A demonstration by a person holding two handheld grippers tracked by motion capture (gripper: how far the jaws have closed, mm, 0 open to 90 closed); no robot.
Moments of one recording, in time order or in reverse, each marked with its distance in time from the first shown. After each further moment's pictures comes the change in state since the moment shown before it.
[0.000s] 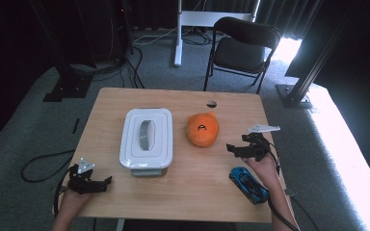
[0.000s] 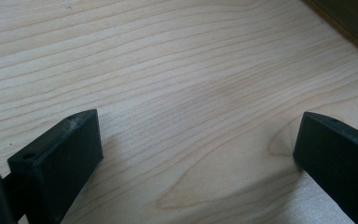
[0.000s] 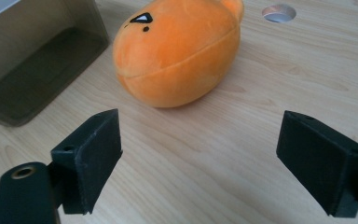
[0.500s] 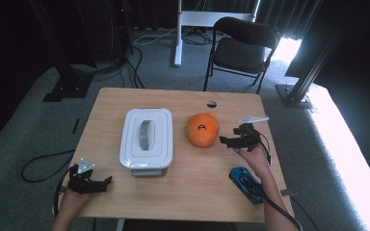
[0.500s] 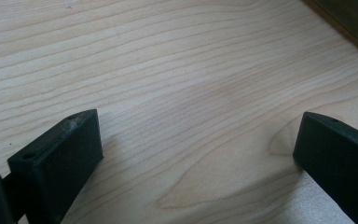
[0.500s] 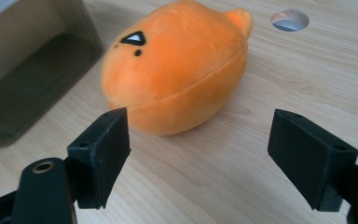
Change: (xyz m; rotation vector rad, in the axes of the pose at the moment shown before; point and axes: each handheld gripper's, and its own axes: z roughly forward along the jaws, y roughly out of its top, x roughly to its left) left arm 0.000 0.000 0.000 0.001 0.000 0.000; right arm -0.004 0.025 0.033 0.033 0.010 -0.005
